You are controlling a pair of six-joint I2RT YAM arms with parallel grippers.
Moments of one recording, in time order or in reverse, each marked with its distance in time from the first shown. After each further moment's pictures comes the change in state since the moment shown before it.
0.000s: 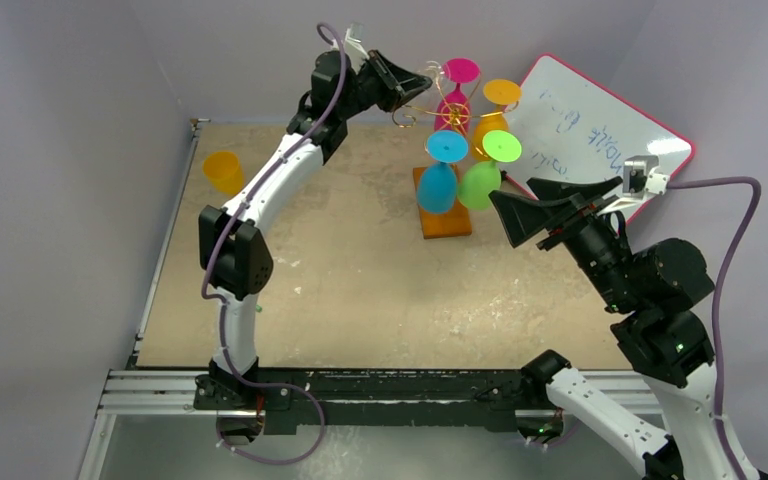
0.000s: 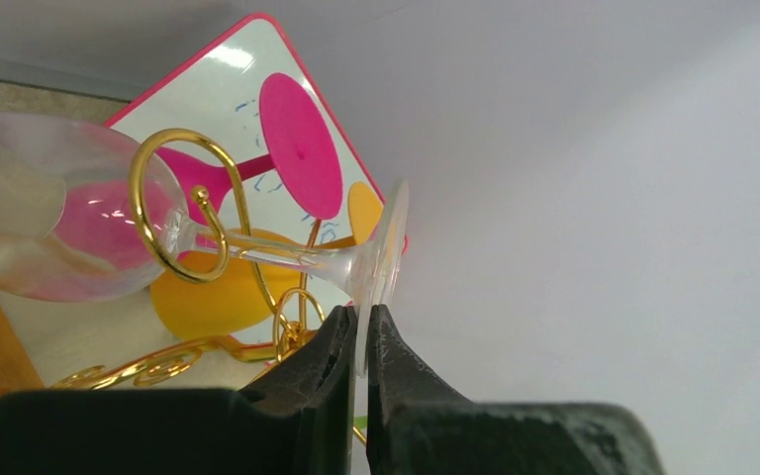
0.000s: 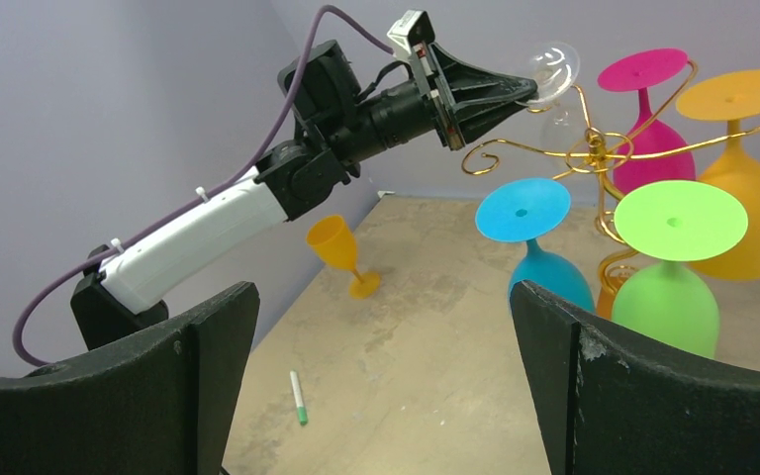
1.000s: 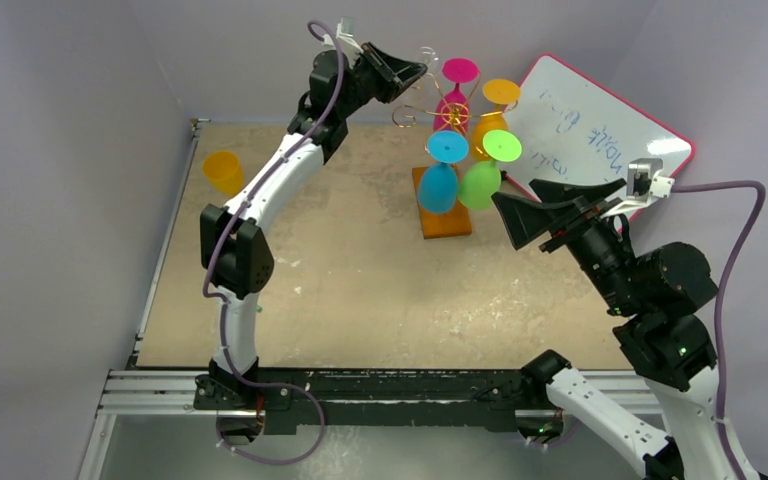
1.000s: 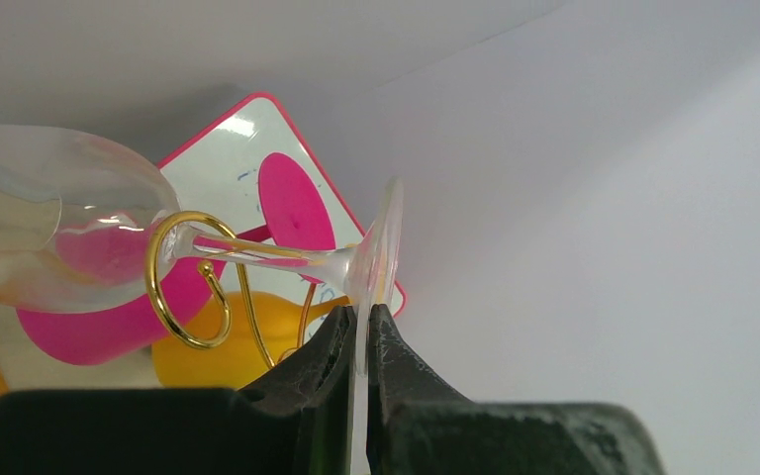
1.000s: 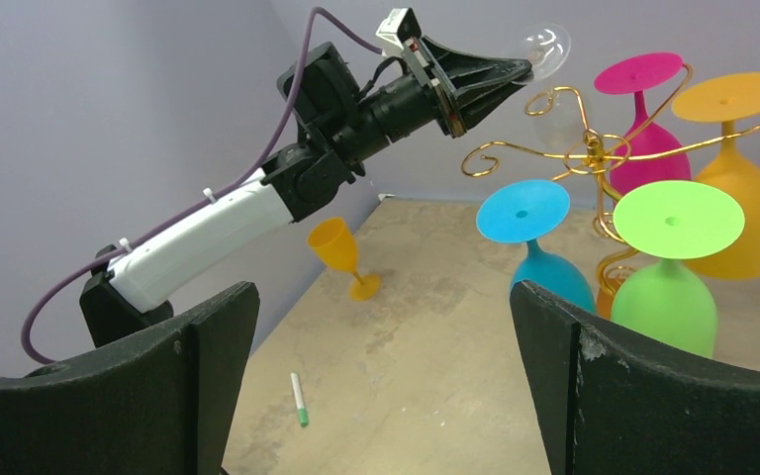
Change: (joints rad) left arm 0.002 0.014 0.014 0.082 -0.108 -0.001; right arm 0.000 -0.010 -0.001 -0.003 0.009 0.000
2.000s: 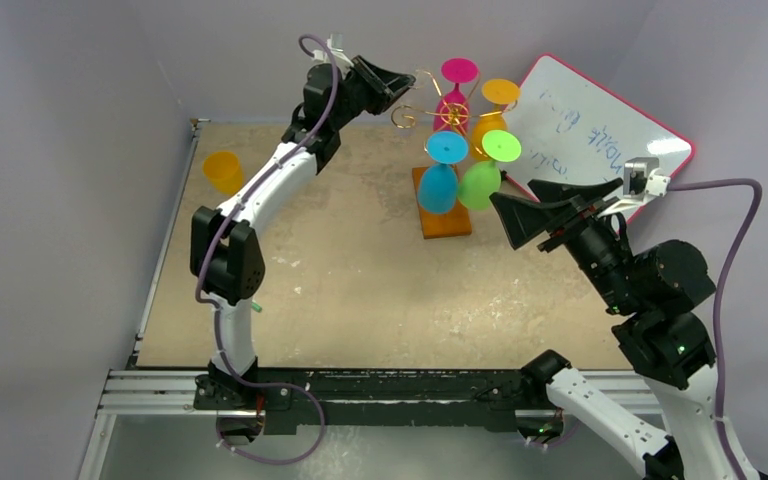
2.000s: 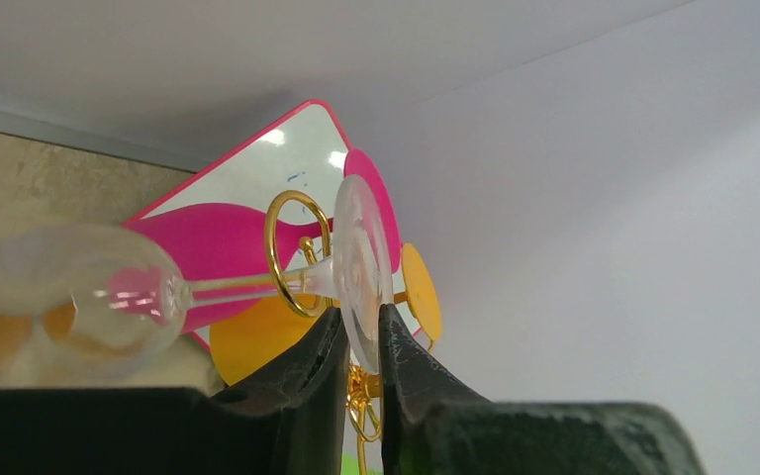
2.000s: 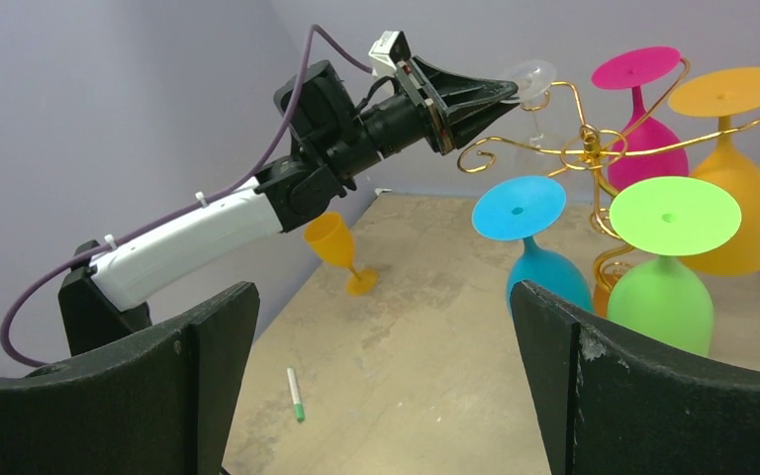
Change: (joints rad) left arm 0.022 -0.066 -0.177 0.060 -0.048 0.003; right arm 0.000 -0.001 0.000 -0.008 -0.003 -0.007
